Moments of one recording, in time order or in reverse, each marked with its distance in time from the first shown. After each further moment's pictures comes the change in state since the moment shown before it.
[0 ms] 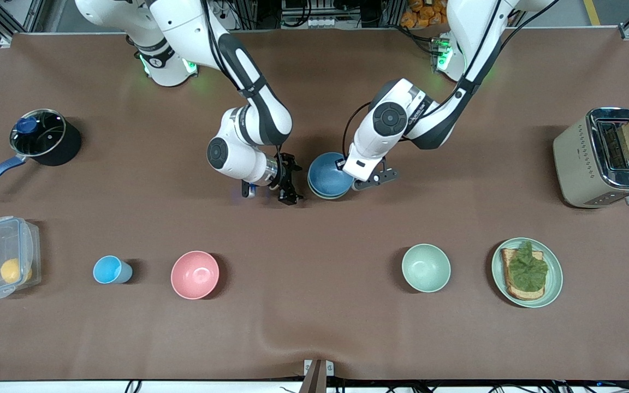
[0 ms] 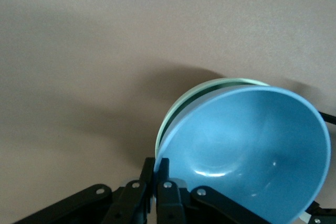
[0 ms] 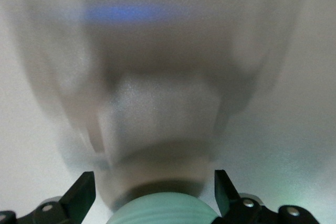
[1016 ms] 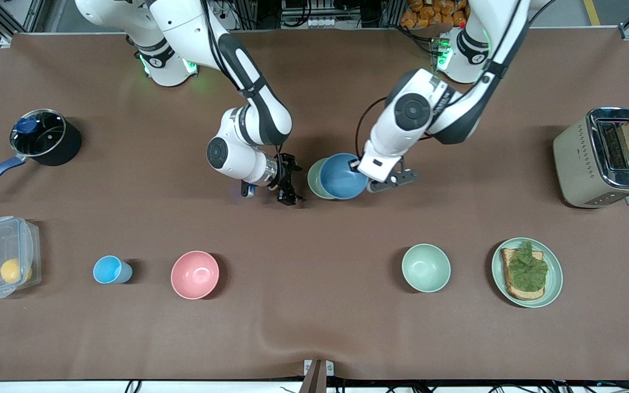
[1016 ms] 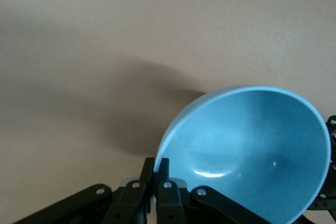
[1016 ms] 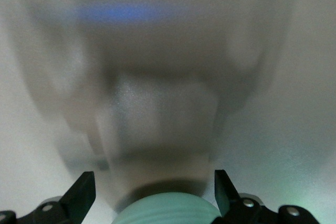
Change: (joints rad) left arm 0.047 -0.092 0.000 0.019 0.000 -0.088 0.030; right arm 0.000 0.000 0.000 0.000 -0.001 0.005 0.035
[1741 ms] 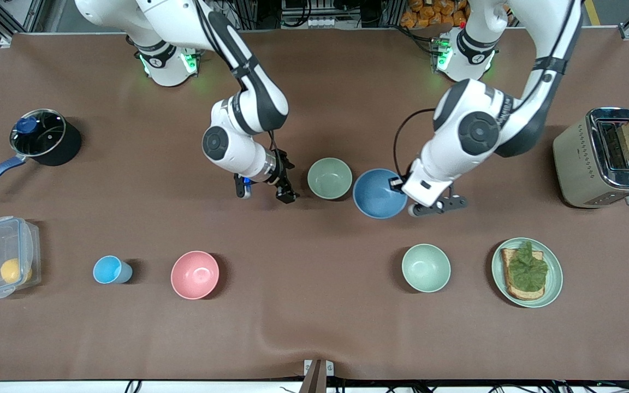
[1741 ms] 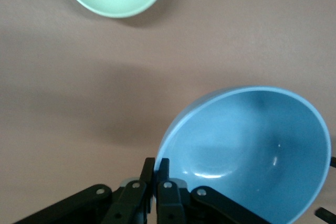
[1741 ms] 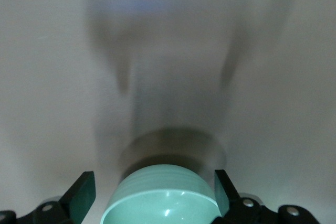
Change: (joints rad) left arm 0.125 -0.033 0.064 0.137 0.000 -0.196 0.303; right arm -0.010 -0.081 -0.015 -0.005 -0.191 -0.052 0.054
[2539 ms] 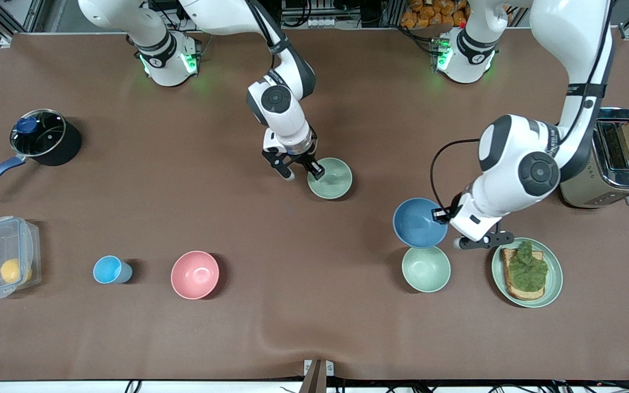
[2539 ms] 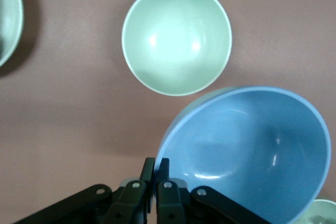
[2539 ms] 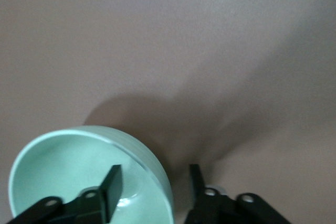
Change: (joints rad) left arm 0.028 0.097 0.162 0.119 0.000 -0.003 0.247; right arm 0.188 0.032 0.006 -0.029 -0.517 0.247 -0.016
